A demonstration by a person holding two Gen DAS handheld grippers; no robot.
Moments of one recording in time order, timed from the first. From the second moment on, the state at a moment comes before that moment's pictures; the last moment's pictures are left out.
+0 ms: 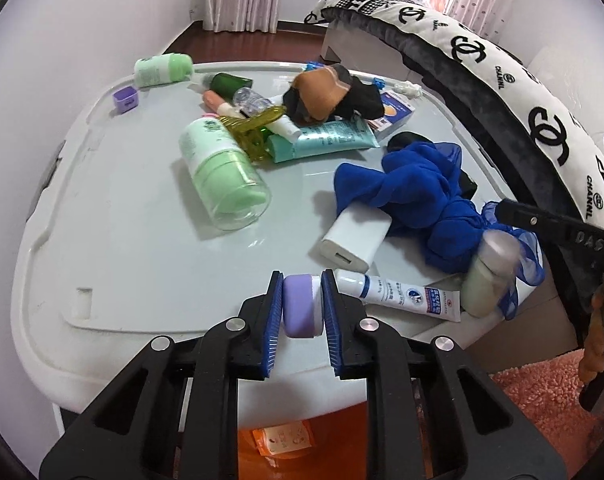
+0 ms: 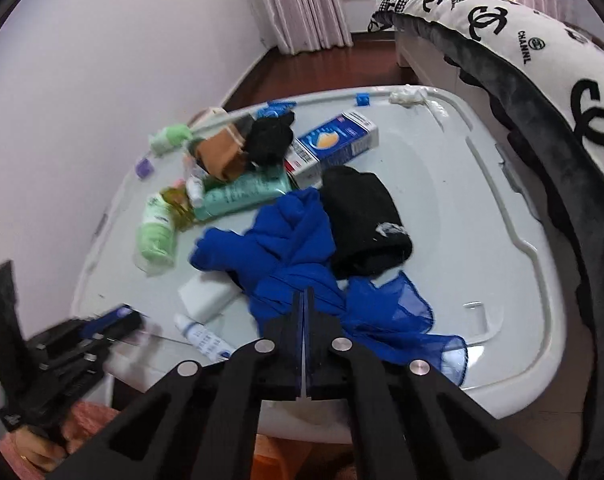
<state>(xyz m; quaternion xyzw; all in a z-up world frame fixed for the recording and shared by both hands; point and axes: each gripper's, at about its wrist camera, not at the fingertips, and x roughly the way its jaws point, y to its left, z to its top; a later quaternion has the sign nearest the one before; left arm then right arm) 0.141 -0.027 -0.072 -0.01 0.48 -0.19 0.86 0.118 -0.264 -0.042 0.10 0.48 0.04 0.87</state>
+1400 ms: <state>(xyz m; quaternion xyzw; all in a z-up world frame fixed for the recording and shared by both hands) 0.031 0.007 -0.102 0.03 0.56 -0.21 0.80 0.017 -0.154 -0.049 0.02 0.50 0.17 0.85</state>
